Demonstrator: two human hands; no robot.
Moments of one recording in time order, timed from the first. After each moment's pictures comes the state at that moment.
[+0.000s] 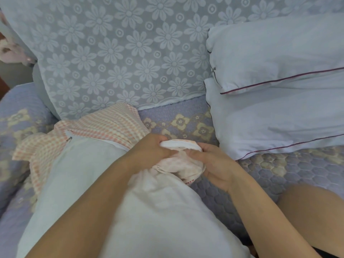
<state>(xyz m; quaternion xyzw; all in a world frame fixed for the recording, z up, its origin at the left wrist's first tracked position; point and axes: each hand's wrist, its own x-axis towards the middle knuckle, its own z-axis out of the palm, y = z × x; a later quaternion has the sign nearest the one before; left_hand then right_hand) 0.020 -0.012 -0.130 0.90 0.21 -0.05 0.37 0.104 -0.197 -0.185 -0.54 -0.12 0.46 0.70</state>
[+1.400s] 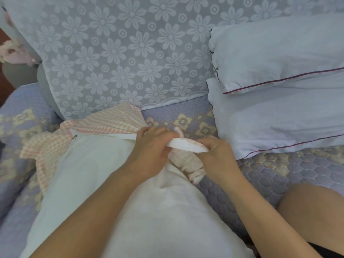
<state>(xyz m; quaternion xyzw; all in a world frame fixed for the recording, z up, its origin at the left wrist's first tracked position) 0.000 -0.020 -0.132 0.98 0.05 0.14 0.11 0.089 -0.198 -0.164 -0.75 -0.24 0.16 0.60</state>
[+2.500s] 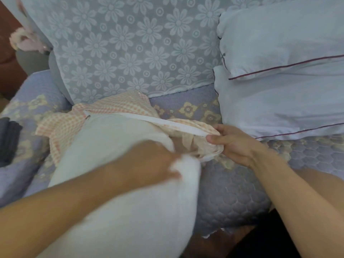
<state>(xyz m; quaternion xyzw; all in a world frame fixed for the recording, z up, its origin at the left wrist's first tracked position) -0.053 -0.053 -0.101 0.98 -0.04 -0.18 -0.10 0.134 -0.223 -0.189 -0.50 -0.16 0.49 0.69</state>
